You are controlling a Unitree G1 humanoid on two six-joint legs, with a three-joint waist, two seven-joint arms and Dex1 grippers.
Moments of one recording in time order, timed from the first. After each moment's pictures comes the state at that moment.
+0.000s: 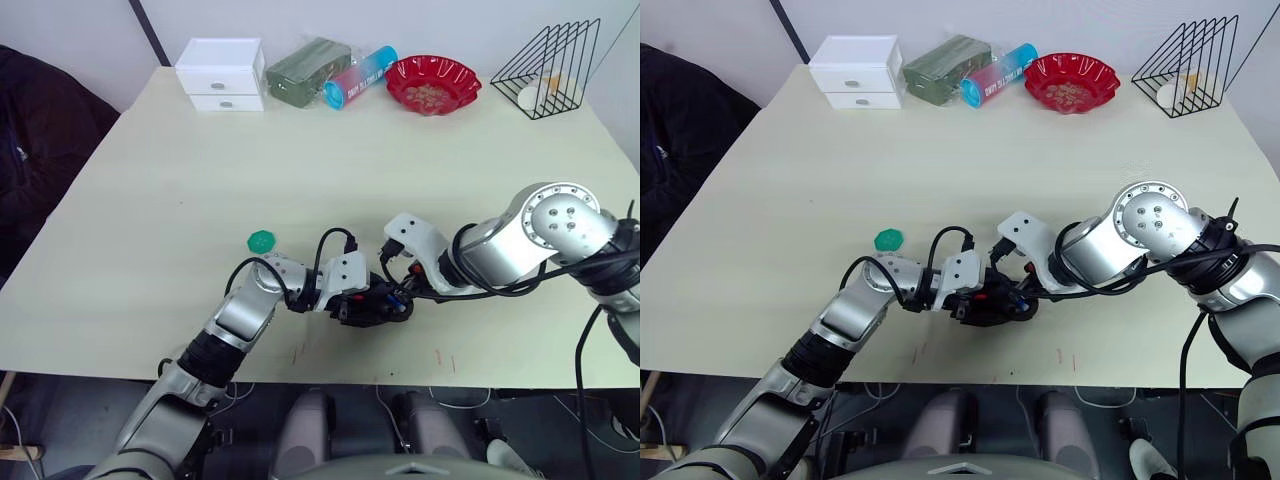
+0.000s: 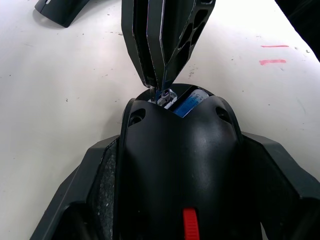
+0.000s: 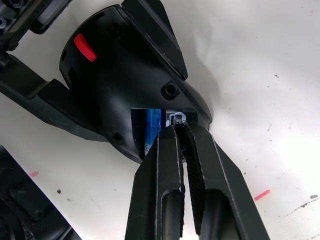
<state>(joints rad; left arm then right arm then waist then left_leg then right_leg) -0.47 0.49 -0.43 -0.02 -0.08 0.28 -1.17 -1.08 -0.78 0.73 -0.14 1.96 1.37 -0.66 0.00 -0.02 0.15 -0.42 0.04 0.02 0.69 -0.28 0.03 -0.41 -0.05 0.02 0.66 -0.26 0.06</state>
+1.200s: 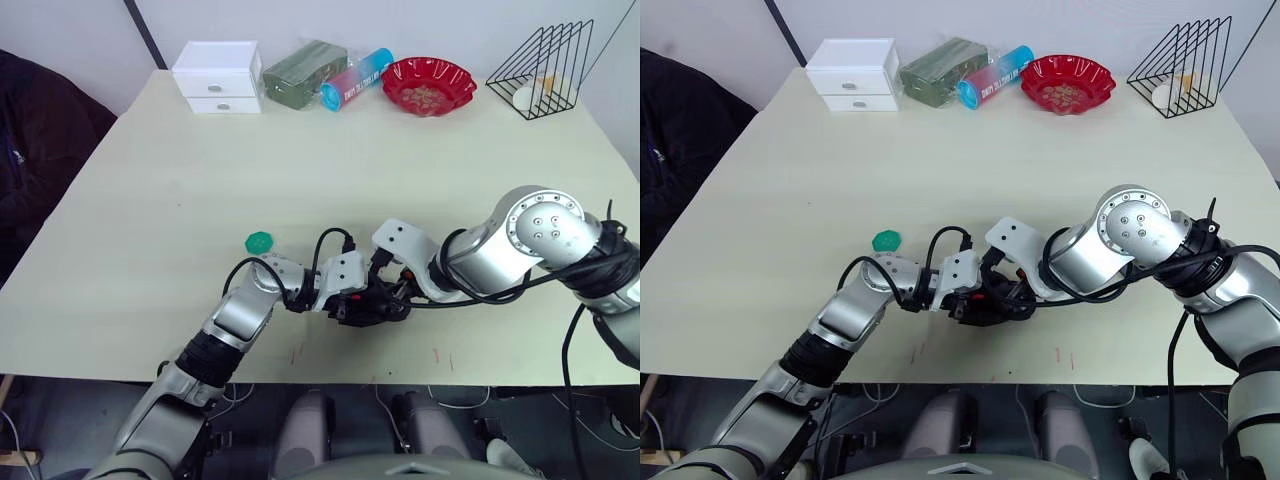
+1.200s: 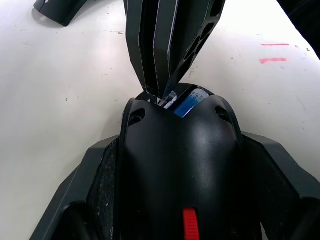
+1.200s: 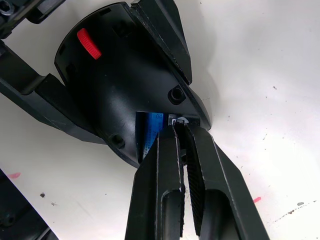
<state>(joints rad) -0.47 0.50 -0.43 -0.02 -0.08 0.28 -1.17 -1.08 -0.73 0.73 -0.19 1.88 1.41 -0.70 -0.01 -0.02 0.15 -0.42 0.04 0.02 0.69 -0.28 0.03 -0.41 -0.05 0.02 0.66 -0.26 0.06</state>
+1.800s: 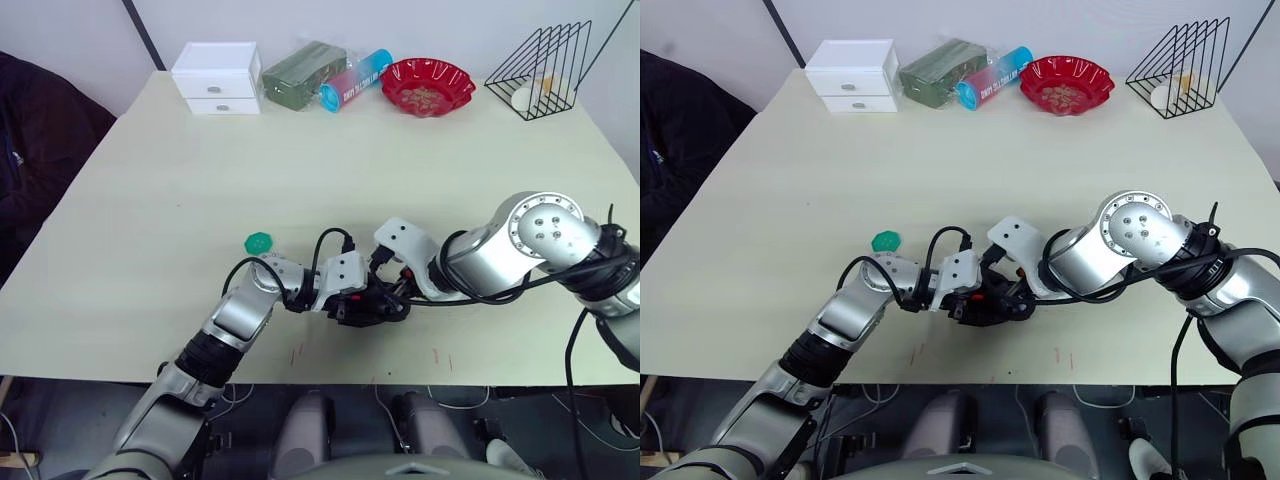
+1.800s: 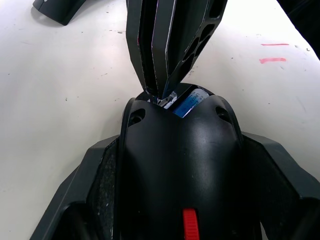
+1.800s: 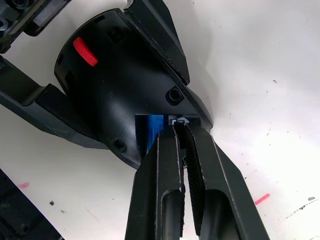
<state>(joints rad) -0.47 0.50 -0.43 -0.02 -0.08 0.29 -1.17 -1.07 -0.74 0.75 -0.18 1.97 1.35 -0.77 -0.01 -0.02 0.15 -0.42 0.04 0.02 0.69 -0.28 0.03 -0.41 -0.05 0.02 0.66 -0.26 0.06</state>
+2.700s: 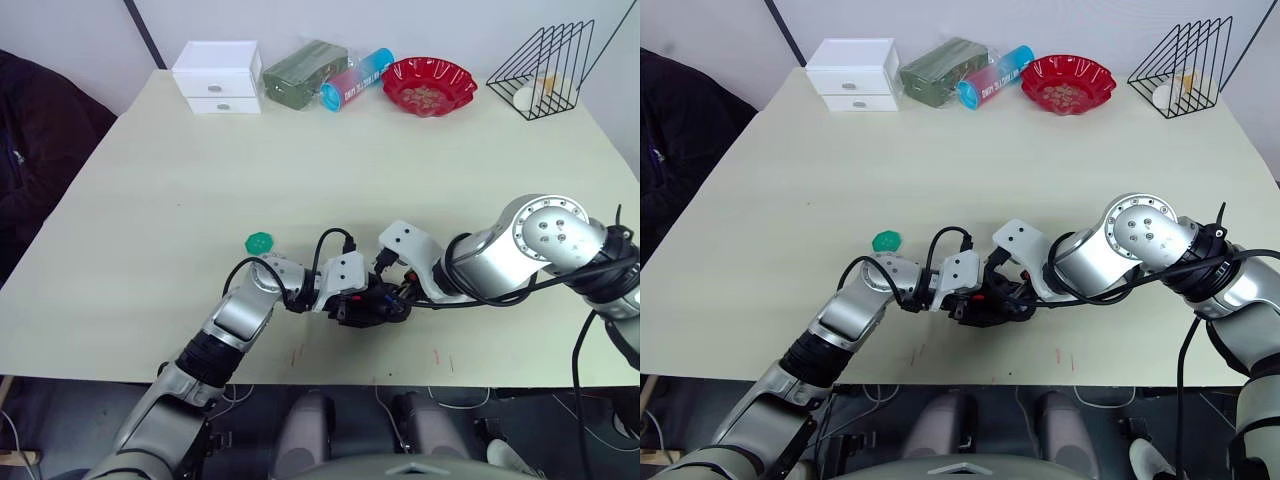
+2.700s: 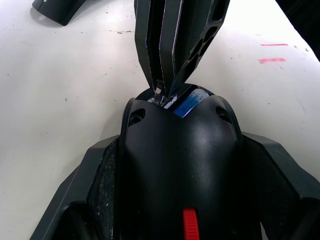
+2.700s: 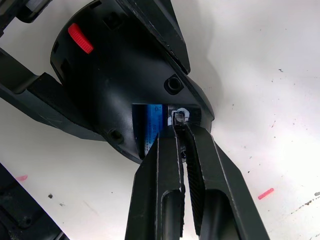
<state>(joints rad) -0.47 0.50 -0.43 -0.03 -0.08 0.29 -1.17 -1.06 -0.78 0.77 -0.19 1.97 1.33 -0.73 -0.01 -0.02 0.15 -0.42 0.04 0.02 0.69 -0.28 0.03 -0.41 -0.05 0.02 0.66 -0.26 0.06</state>
